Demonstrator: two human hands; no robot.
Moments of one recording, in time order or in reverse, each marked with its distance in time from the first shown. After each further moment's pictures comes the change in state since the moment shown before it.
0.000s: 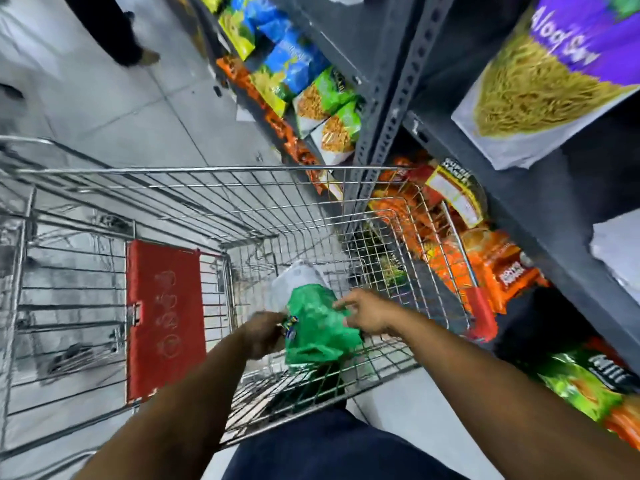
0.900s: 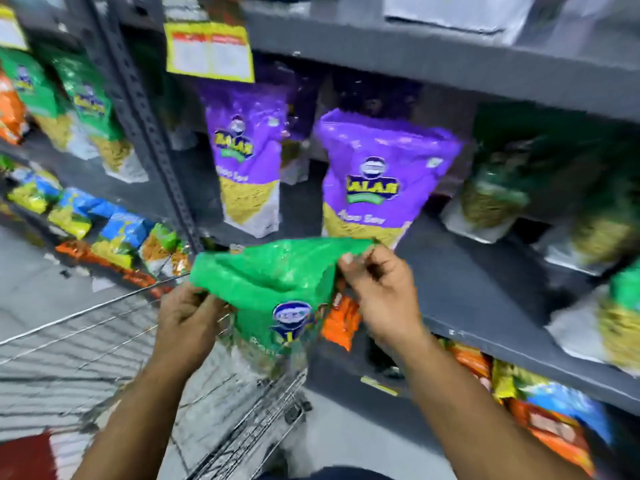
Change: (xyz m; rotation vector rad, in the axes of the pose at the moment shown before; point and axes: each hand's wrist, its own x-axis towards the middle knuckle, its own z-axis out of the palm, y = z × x) left_hand -0.266 0.068 0.211 0.376 -0.011 1.460; right_hand -0.313 0.044 -0.038 1.050 1.385 -0.710
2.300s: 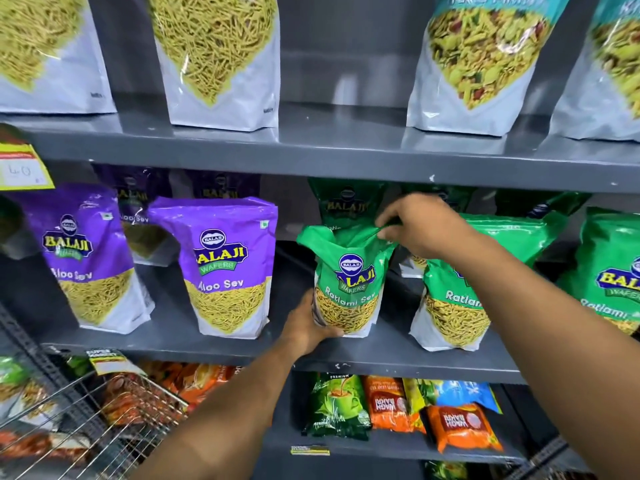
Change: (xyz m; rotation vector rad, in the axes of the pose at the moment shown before) left_hand 0.002 0.010 0.315 0.139 -0.768 0.044; right_hand 0.054 -0.163 -0.224 -1.562 0.085 0.054
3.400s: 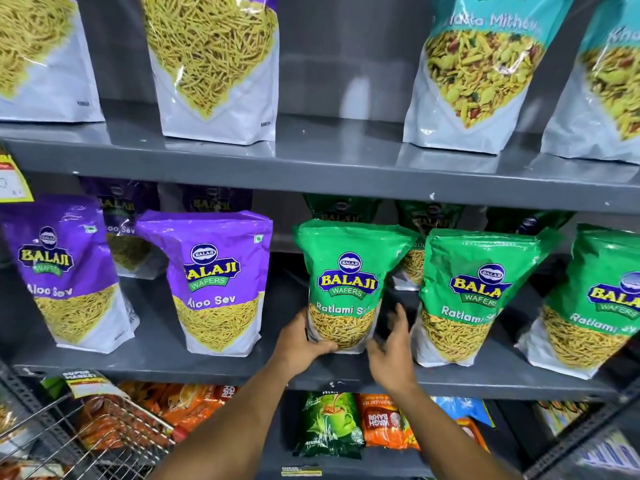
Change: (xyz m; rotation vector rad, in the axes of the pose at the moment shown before) left_hand 0.009 -0.013 0.002 0.022 -0.032 0.041; right_hand -0.062 0.024 0.220 0.881 0.289 0.371
